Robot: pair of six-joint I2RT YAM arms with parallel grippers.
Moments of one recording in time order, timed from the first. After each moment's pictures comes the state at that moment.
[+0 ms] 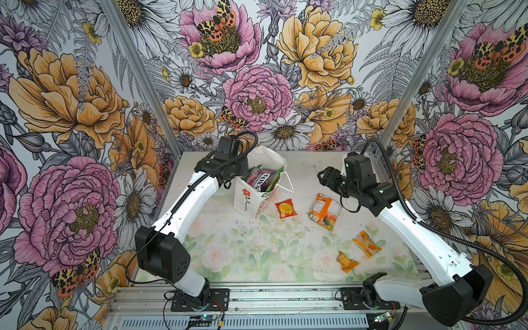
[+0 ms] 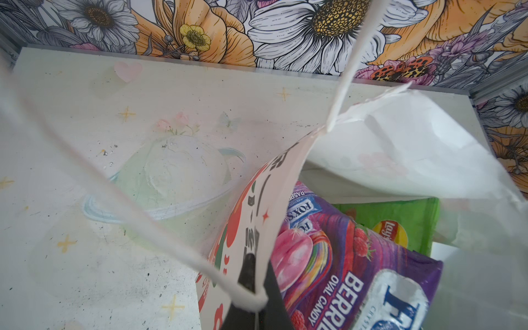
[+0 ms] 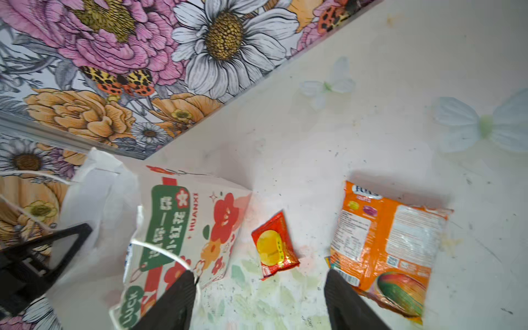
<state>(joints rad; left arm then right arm) -0.35 1.56 1.56 -0.75 -0.10 -0.35 0.40 1.23 1.22 -0.68 0.00 0.77</state>
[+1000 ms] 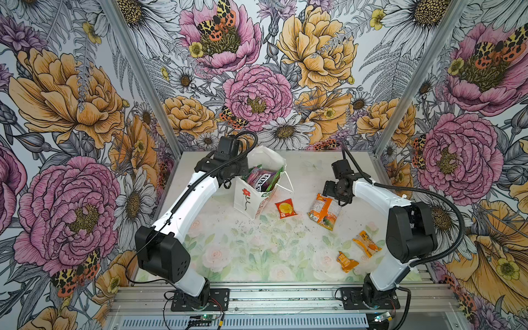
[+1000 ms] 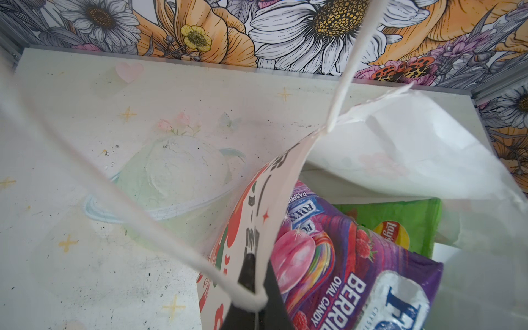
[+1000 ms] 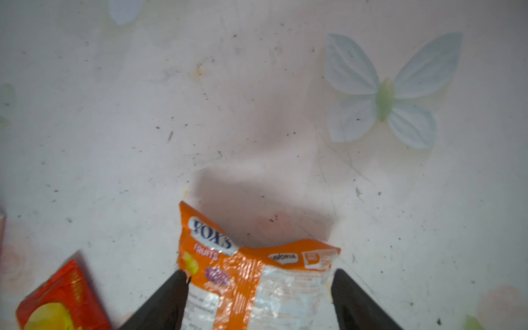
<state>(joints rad) -0.35 1.56 1.56 -0.75 -0.11 -0.34 0.19 1.75 1.25 -0.70 0.08 0.50</state>
